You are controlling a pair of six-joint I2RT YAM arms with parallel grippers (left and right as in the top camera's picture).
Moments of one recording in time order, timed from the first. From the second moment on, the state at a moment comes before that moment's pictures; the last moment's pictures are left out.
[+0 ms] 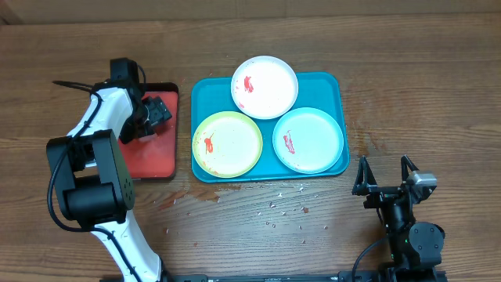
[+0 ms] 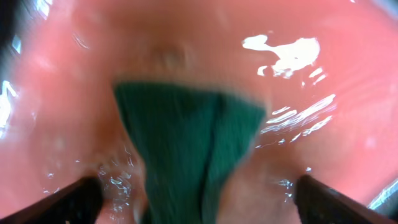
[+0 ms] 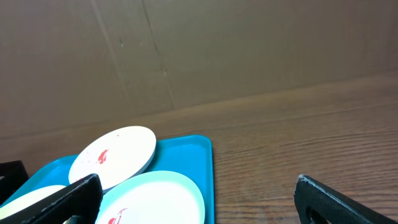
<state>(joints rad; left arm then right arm) 0.15 2.08 1.43 -0.73 -0.06 -0.44 0.07 0.01 0.02 -0.03 -0.01 0.23</state>
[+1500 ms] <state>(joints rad) 0.16 2.07 1.44 -0.89 -0.07 -0.45 0.07 0.01 0.02 -0.03 -0.01 0.23</state>
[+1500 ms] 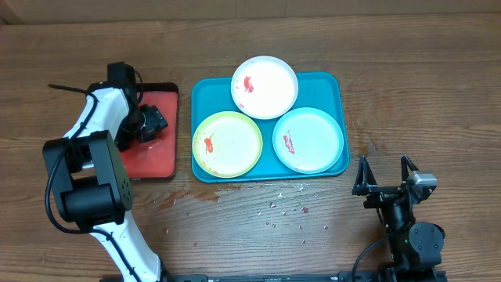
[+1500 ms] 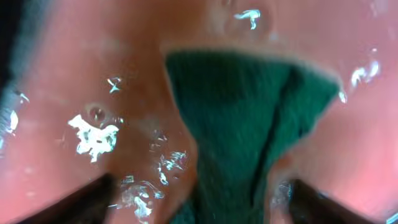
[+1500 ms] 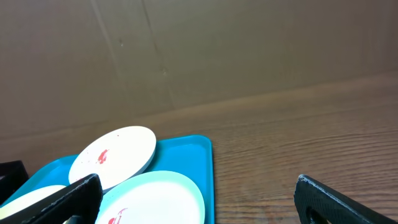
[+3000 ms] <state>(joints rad) 0.16 2.10 1.87 -1.27 -0.12 -0.44 0.07 0.01 0.02 -0.04 -0.01 0.23</state>
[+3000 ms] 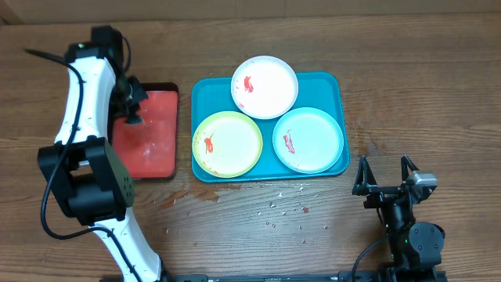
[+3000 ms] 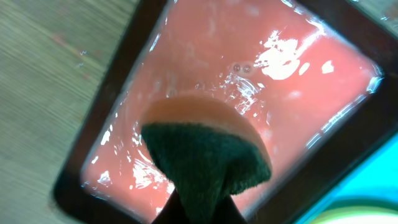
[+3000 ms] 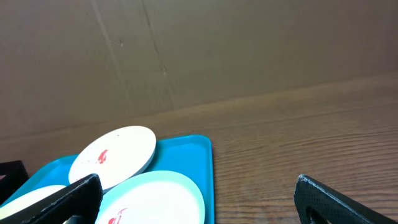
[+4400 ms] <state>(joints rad) 0.14 2.05 1.62 -1.10 -0.07 -0.38 0.07 0.01 0.02 -0.04 -0.01 0.23</state>
